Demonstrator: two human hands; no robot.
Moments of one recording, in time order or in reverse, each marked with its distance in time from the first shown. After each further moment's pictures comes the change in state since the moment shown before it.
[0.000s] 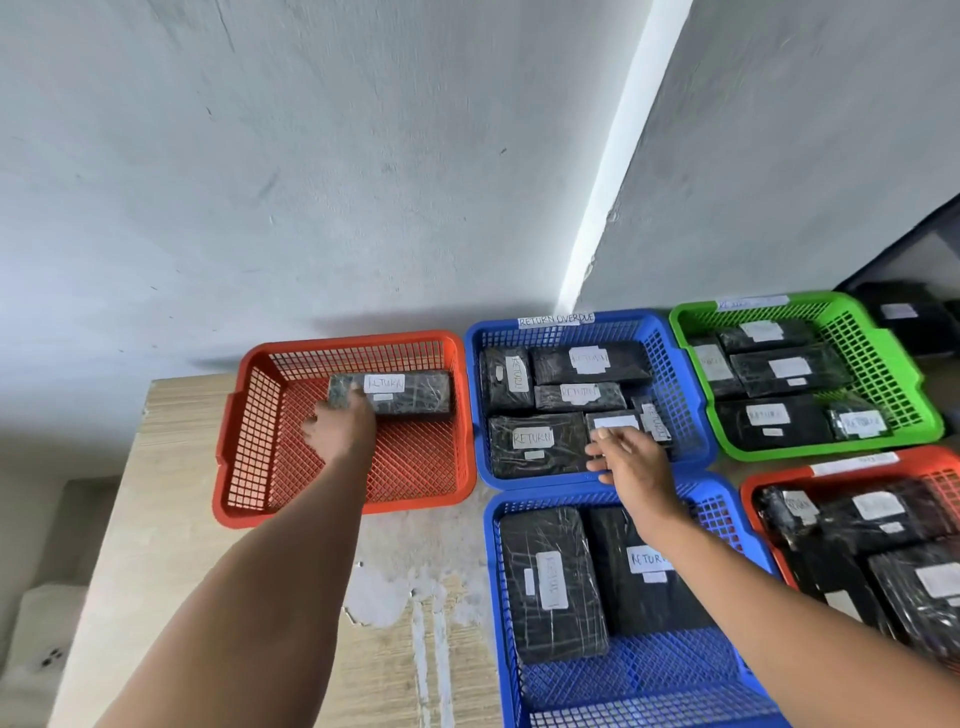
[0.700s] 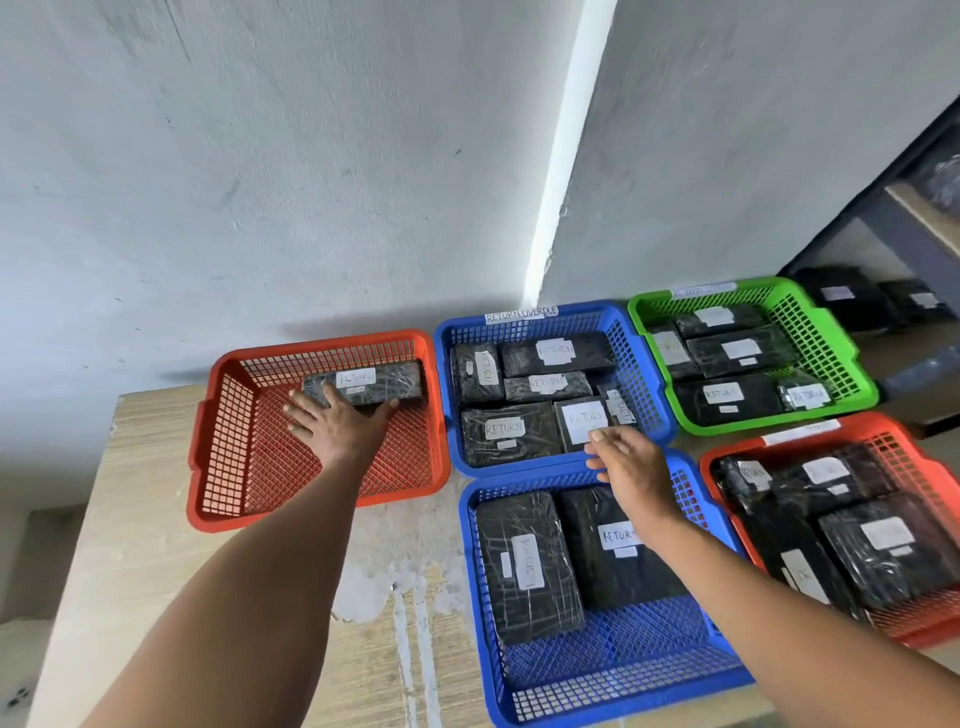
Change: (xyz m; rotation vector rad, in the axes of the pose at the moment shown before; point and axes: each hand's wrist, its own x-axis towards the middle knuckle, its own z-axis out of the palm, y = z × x) left_hand -0.033 -0.003 0.007 0.501 -0.050 0.430; right_hand -0.025 0.010 -0.032 -0.020 0.088 -0.026
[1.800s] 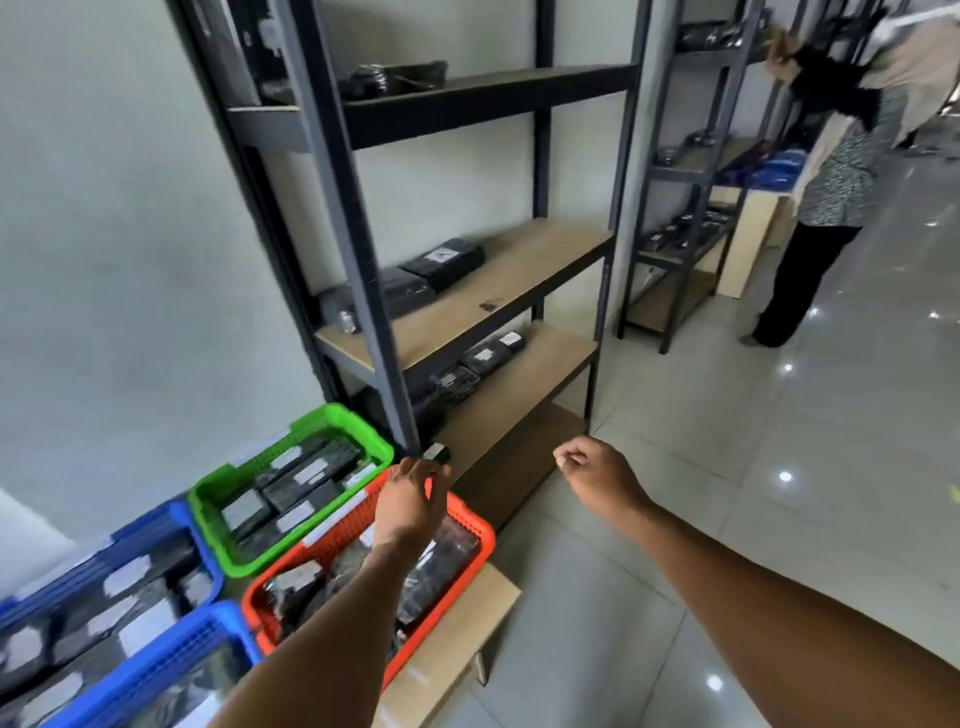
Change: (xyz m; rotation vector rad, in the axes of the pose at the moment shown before) left_hand -0.539 0.445 0.174 -0.285 -0.076 1.271; right_hand -0.099 0.104 -0.611 -0.138 0.452 -0.092
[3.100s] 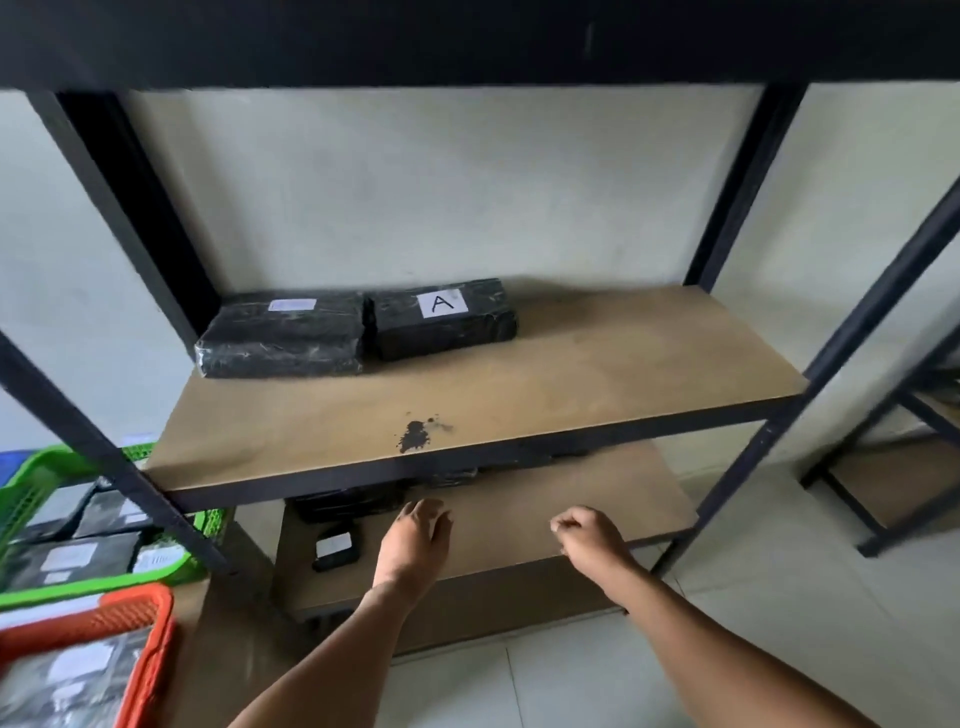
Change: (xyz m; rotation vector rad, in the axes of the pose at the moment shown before) left_hand 0.371 0.042 0.334 0.013 0.209 -0.698; right_hand 0.605 0.129 -0.033 -0.270 -0.635 -0.004
